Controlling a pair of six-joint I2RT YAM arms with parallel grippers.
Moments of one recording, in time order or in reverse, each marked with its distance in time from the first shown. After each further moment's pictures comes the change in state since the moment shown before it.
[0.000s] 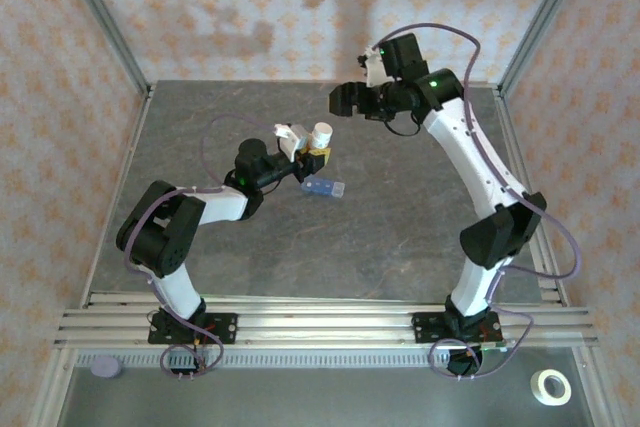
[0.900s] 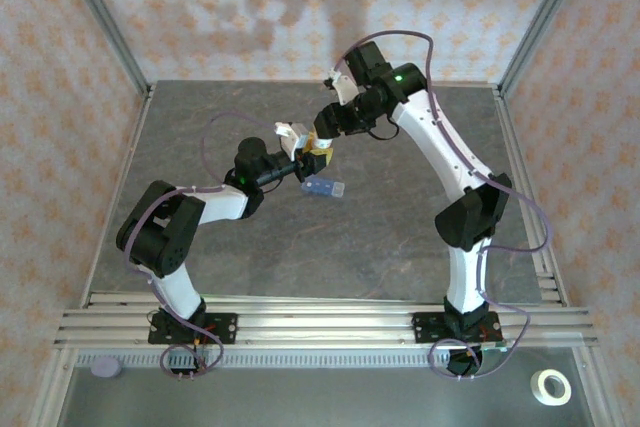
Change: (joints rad) left arm 0.000 0.000 0.013 0.010 0.052 -0.039; right arm 0.082 0.179 0.163 -0.220 0.002 -0.204
